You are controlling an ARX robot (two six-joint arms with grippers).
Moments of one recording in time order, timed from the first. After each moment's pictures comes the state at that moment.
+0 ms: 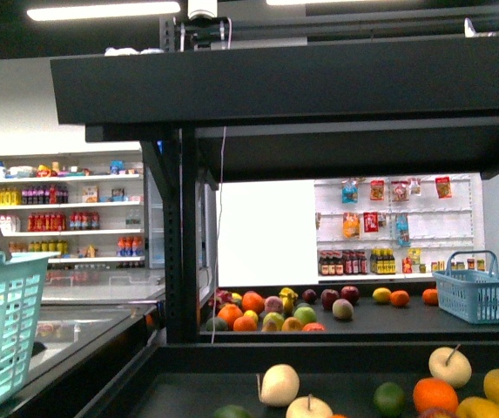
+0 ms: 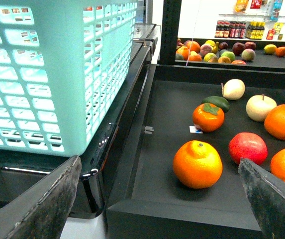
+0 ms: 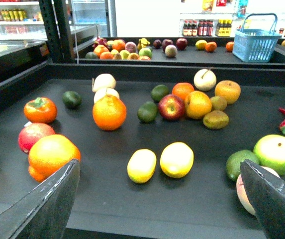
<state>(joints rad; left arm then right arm) 0.00 0.00 0.01 0.00 0.00 0.00 0.00 0.00 0.02 0.00 0.00 0.00</state>
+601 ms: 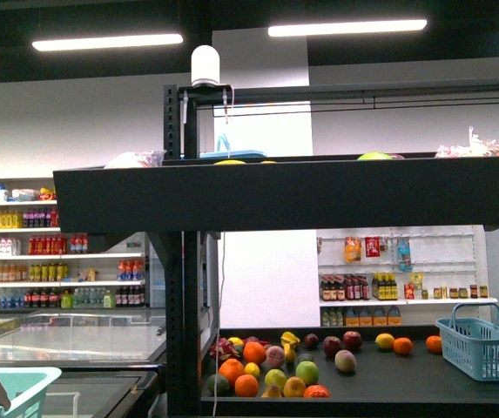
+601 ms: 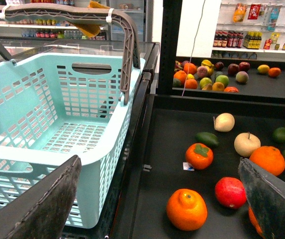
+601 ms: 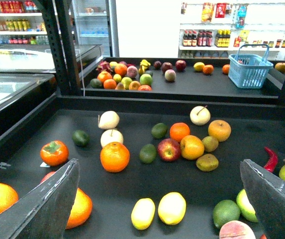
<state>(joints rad) 0.00 0.00 0.01 0.00 0.00 0.00 0.00 0.00 0.02 0.00 0.00 0.00</state>
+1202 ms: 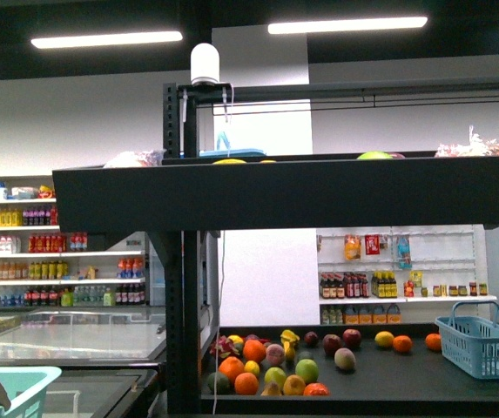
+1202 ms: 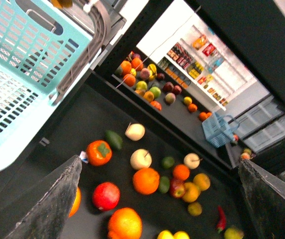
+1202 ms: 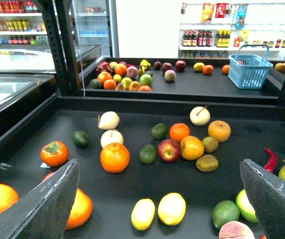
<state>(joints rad) 0.15 0.56 0.41 0.10 0.27 -0.74 0.00 0.00 0.02 0.00 0.00 0.00</state>
